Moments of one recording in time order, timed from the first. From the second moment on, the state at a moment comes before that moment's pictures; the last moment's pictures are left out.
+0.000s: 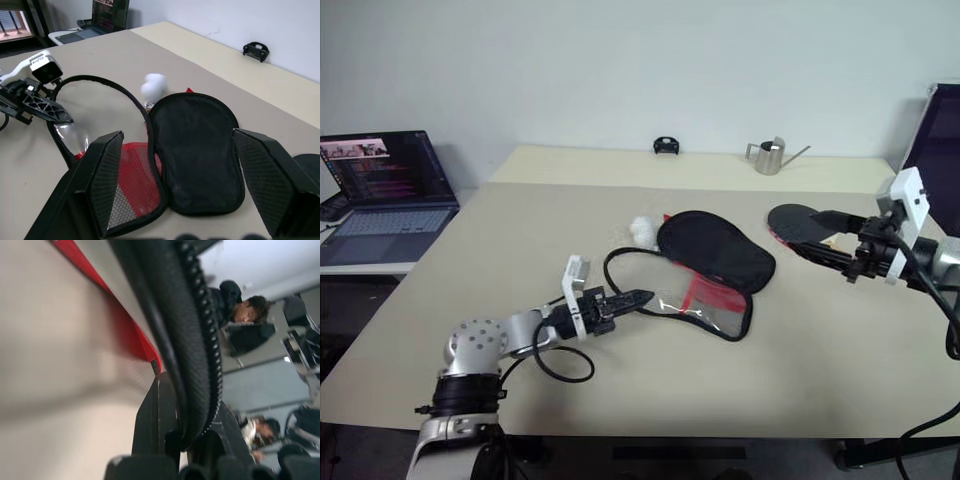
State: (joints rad) left arm -0.55 0.38 0.23 0.16 -1.12 1.25 -0.48; right arm -0.49 -0.93 -0.32 -0.13 0.65 0.71 0.99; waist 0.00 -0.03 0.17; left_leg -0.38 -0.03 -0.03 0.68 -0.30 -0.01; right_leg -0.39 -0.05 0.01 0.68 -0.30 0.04
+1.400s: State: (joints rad) left arm -1.11 0.60 -0.07 1.11 -0.27 0.38 -1.16; right arm -0.48 -0.88 -0.25 -0.22 0.70 0.77 0.97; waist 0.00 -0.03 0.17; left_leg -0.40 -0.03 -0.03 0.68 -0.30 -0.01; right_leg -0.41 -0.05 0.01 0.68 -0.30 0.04
